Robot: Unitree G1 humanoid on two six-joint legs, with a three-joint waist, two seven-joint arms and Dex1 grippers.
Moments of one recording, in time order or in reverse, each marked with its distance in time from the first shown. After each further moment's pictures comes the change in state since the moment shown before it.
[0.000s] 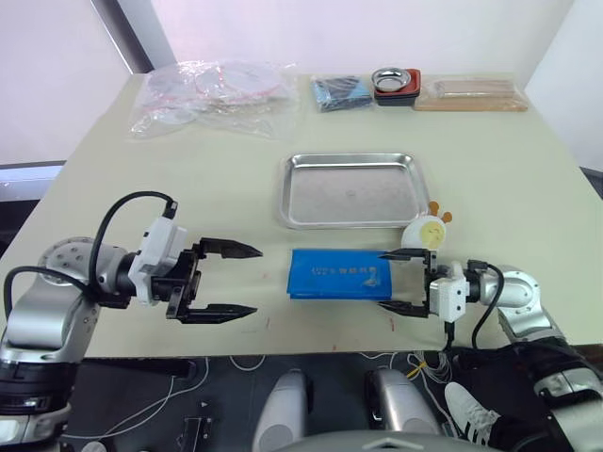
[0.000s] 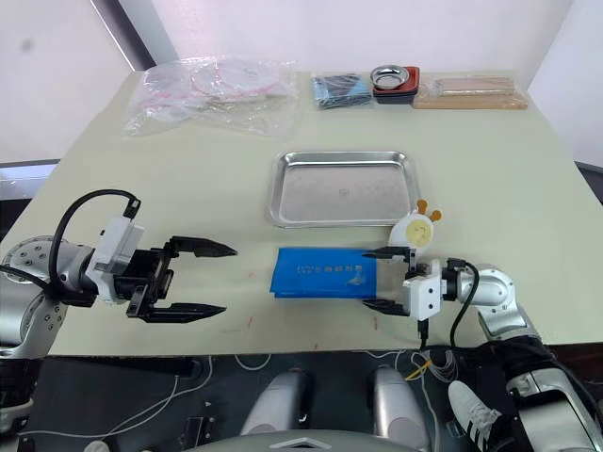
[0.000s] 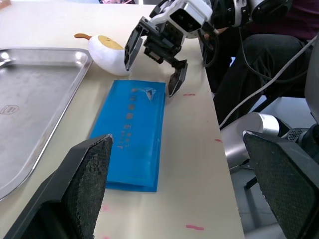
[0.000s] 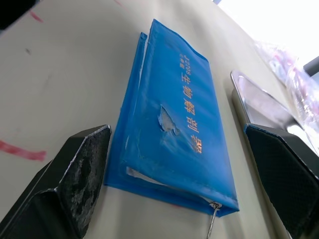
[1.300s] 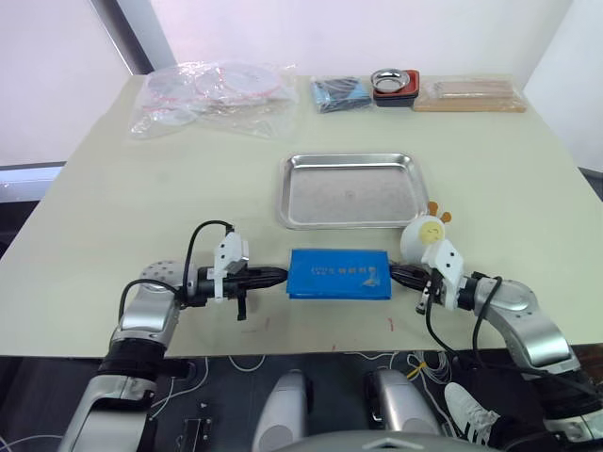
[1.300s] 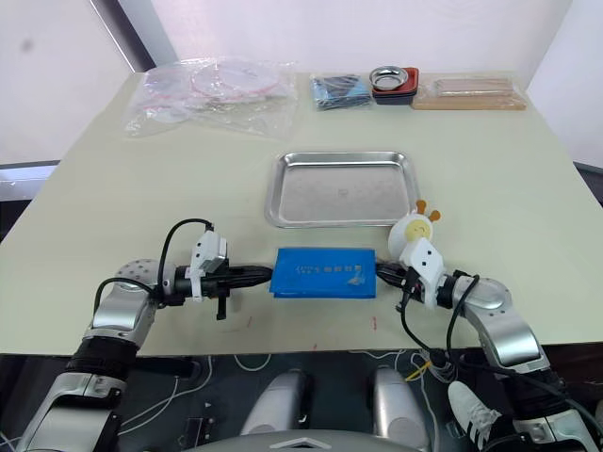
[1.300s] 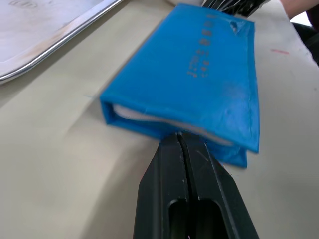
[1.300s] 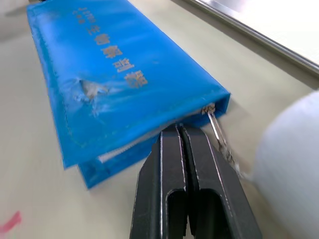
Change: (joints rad) left arm -0.171 -0.296 -0.224 0.497 0.320 -0.195 0.169; right arm 0.225 -0.013 -0.077 -0.535 0.214 1.160 -0.235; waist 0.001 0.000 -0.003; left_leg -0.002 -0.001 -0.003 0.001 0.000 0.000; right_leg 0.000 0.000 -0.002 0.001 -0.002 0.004
